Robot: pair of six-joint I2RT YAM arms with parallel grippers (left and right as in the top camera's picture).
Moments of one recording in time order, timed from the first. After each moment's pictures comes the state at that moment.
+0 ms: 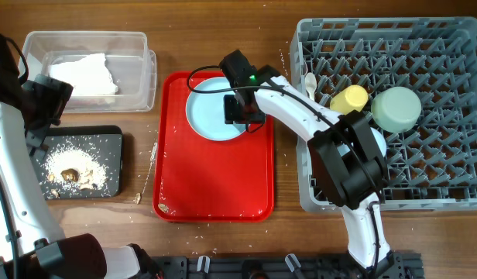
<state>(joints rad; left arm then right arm) 0.39 1.56 1.73 -1.47 -0.06 -0.83 0.60 2.21 1.68 -0.82 -0.11 0.53</state>
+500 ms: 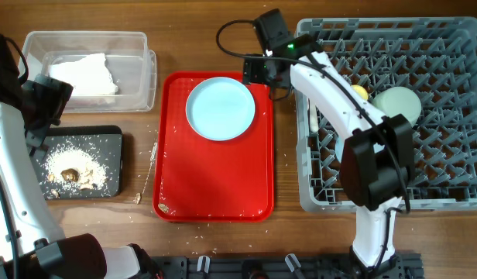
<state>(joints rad) 0.39 1.56 1.73 -1.47 -0.06 -0.83 0.44 2.13 1.79 -0.83 -0.03 0.48</state>
